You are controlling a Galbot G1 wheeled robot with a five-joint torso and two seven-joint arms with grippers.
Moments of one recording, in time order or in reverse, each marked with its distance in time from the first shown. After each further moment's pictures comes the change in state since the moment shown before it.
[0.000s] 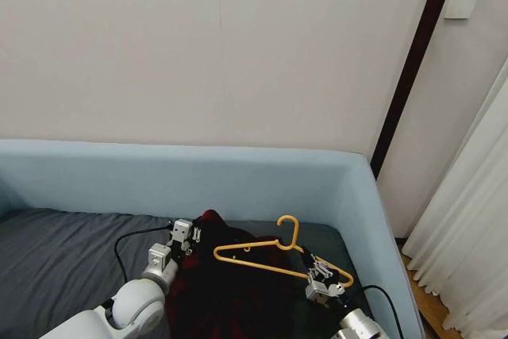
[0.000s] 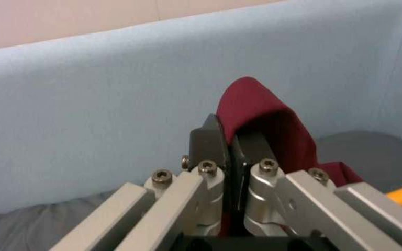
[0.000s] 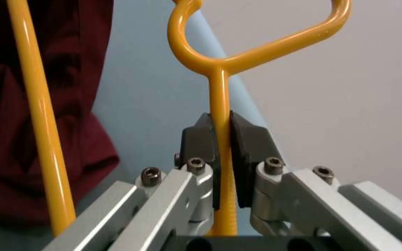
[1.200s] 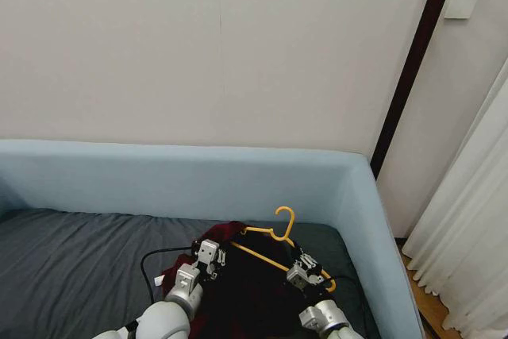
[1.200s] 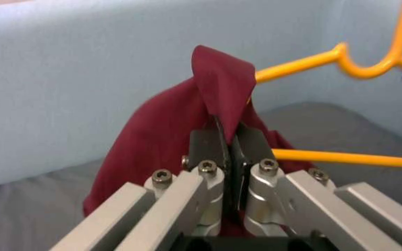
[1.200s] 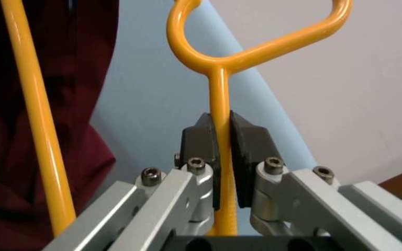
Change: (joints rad) left arm -0.007 -0.079 0.154 -0.095 0.045 0.102 -0.119; right arm 0.125 0.102 -0.111 -0.031 0.168 -0.246 0.048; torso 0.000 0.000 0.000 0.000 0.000
